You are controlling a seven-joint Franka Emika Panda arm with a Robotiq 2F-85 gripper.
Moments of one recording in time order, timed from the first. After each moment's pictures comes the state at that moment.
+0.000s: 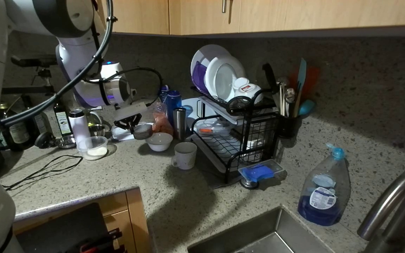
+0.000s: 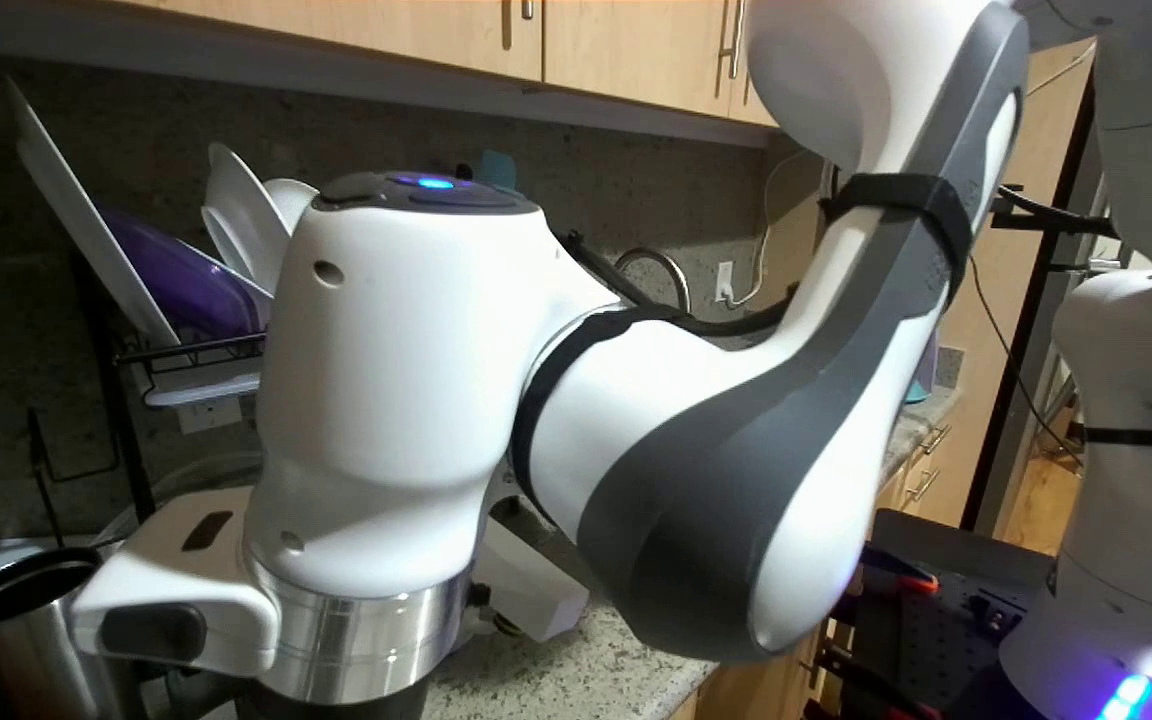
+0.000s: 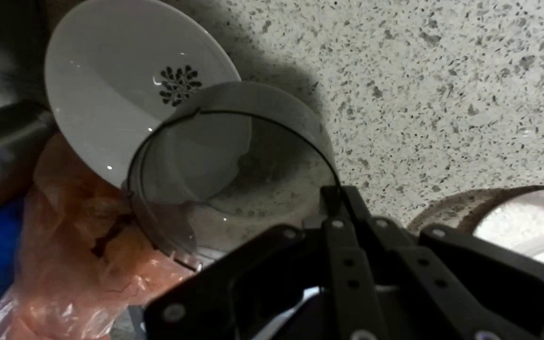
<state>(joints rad) 0.51 0.42 0.36 -2.04 -0.42 2.68 -0.35</state>
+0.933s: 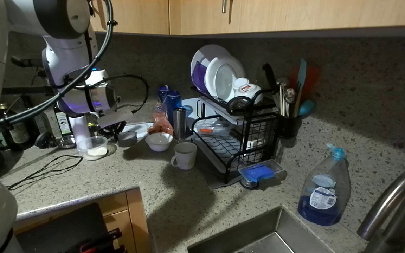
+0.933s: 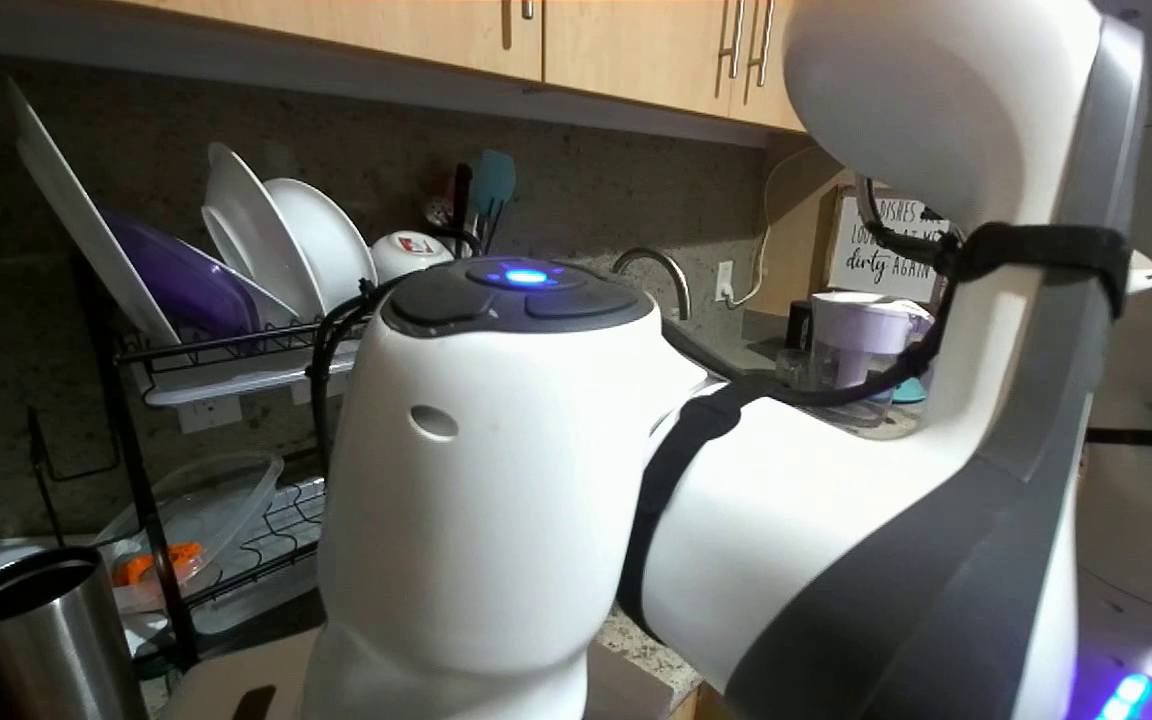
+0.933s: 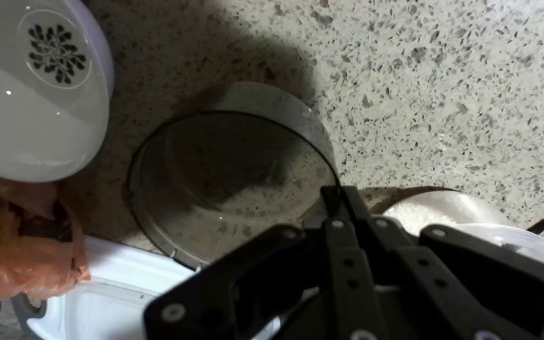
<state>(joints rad) 0.54 0.43 0.42 -2.12 -0.42 2.70 -0.35</state>
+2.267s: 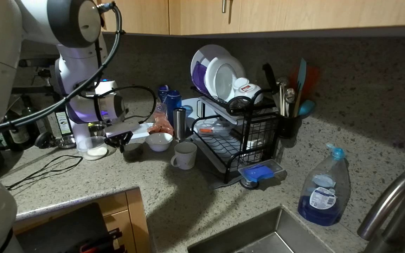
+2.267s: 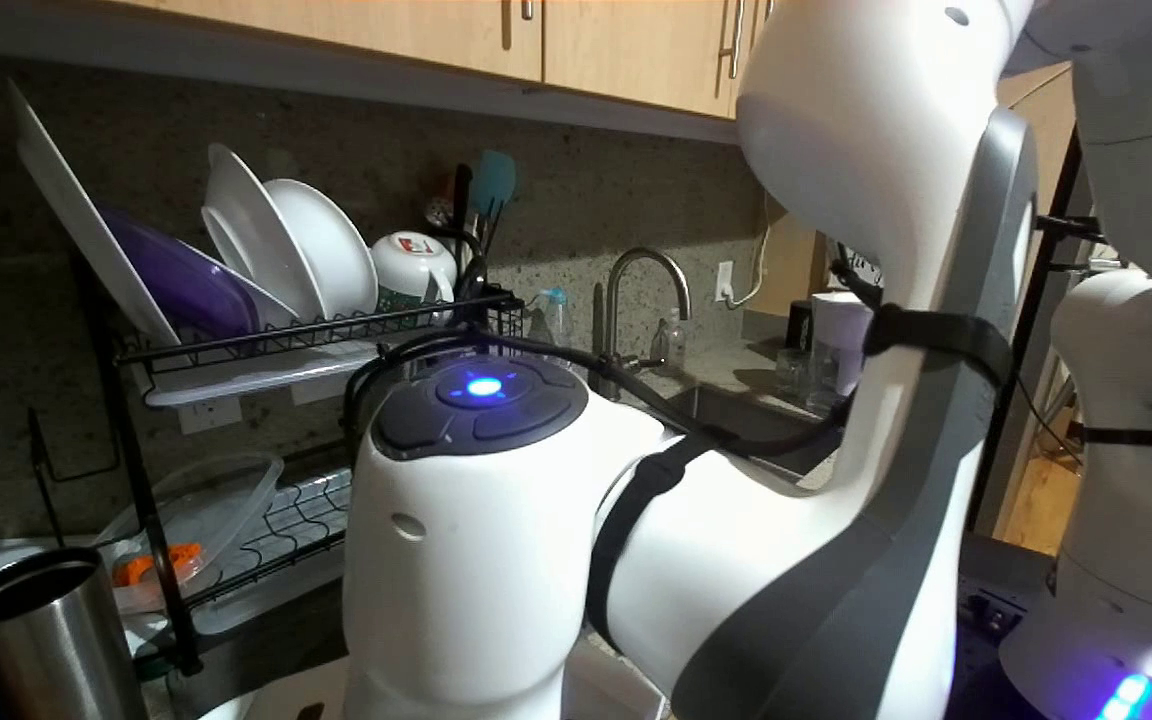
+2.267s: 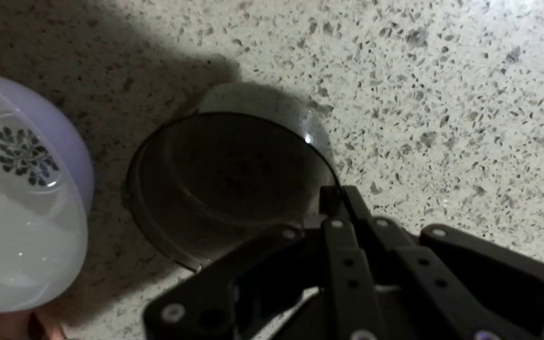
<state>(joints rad) 0.53 0.50 0.37 -2.12 -0.42 2.68 -0.35</state>
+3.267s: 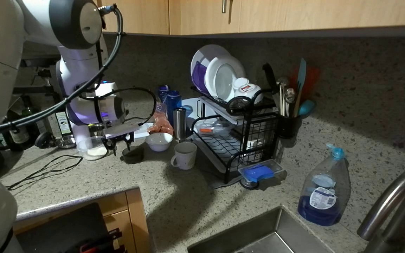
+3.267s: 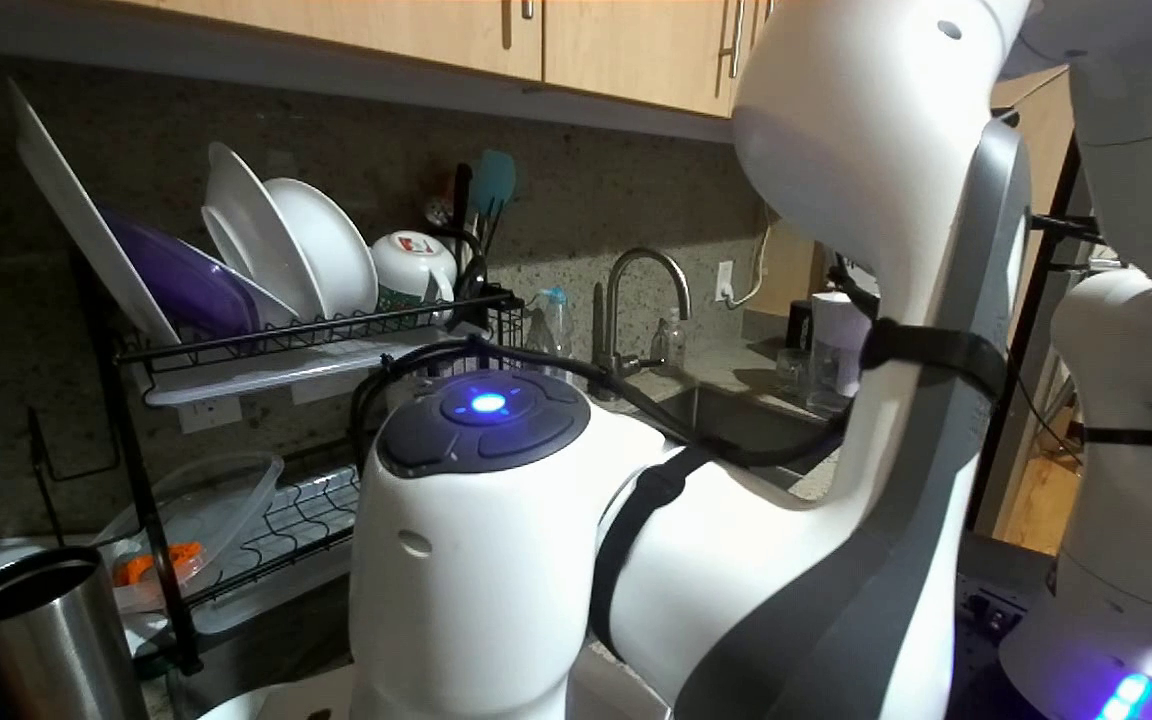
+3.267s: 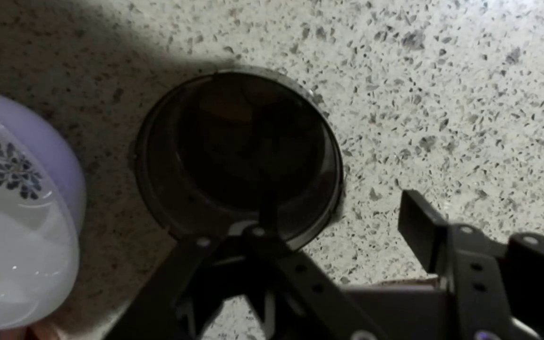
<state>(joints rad) 0.53 0.51 0.37 -2.12 -0.43 2.69 -0.32</state>
